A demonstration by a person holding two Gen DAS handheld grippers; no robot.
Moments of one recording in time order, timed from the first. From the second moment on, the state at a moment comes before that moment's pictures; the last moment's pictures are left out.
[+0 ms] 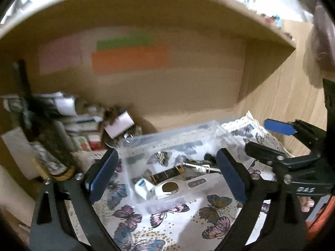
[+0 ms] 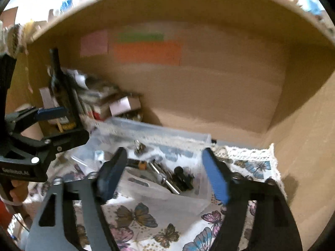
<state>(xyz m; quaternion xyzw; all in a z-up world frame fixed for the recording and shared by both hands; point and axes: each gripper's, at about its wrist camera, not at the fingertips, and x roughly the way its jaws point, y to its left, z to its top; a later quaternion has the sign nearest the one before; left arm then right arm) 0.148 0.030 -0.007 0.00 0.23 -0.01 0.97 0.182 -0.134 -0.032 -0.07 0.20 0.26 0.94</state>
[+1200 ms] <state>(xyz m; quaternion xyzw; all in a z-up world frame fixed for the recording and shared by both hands) 0.030 0.017 0.016 0.00 0.12 0.00 0.99 0.073 -0.167 -0.009 -0.01 0.08 0.26 0.96</state>
